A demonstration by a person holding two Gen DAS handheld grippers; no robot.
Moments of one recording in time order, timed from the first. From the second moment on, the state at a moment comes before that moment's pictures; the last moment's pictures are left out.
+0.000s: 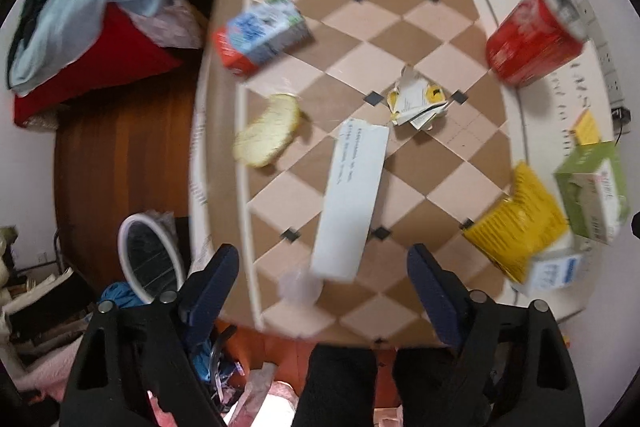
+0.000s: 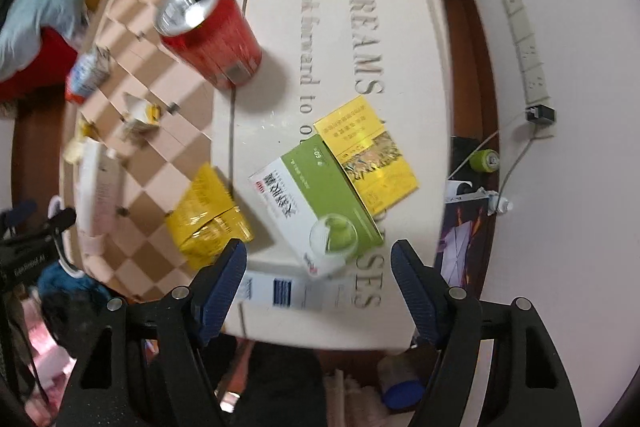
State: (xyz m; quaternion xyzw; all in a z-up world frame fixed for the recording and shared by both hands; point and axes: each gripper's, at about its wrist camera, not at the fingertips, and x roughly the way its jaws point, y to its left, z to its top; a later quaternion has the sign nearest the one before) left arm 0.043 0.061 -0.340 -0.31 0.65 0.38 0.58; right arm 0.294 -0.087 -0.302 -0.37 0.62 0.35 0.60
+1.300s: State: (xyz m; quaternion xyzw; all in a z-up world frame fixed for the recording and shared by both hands) left arm 0.037 0.050 -0.323 -0.32 0.60 0.42 0.61; right arm 0.284 -0.080 -0.306 -0.39 0.58 0.36 0.61
